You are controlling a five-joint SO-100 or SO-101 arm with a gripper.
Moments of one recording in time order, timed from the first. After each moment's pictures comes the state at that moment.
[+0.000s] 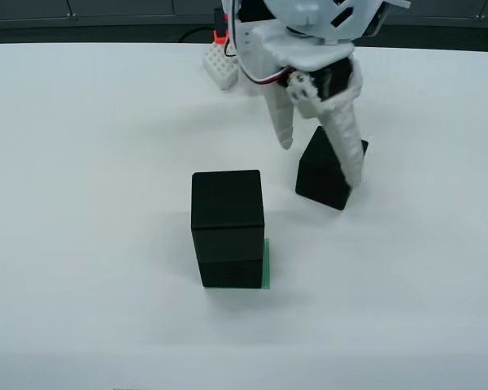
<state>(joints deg) -18.4 106.3 99.8 90.1 -31.4</state>
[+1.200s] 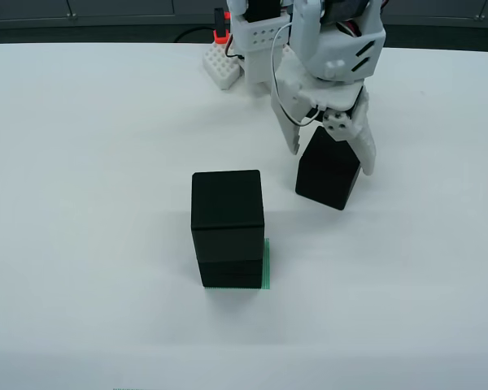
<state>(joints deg) -24.1 101.3 114.7 81.4 -46.4</state>
